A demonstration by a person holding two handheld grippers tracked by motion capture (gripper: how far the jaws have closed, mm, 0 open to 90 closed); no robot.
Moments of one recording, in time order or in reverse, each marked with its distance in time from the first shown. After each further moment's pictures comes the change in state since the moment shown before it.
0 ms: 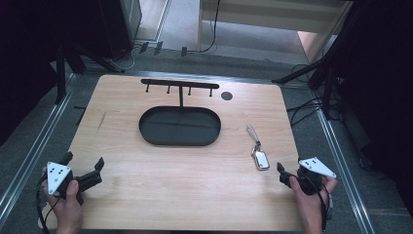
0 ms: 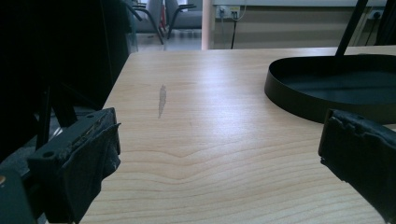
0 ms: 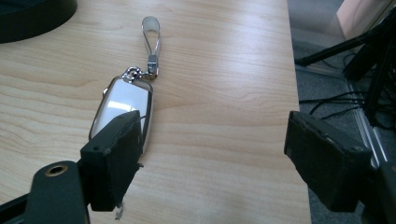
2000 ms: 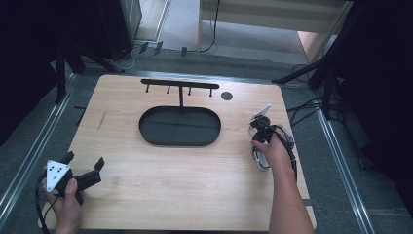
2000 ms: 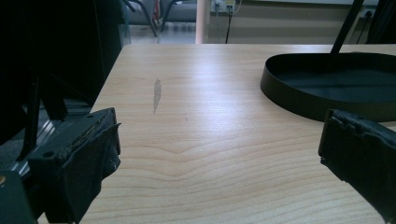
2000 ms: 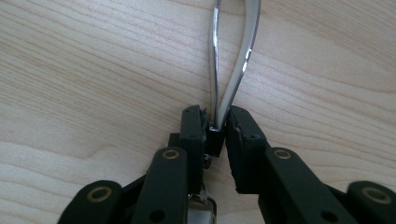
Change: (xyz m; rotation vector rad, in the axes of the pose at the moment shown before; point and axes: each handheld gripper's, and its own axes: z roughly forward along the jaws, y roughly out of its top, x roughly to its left) left arm 0.004 0.001 0.003 0.027 -0.029 -0.026; right arm 0.057 0.113 0.148 0.745 0.043 -0.164
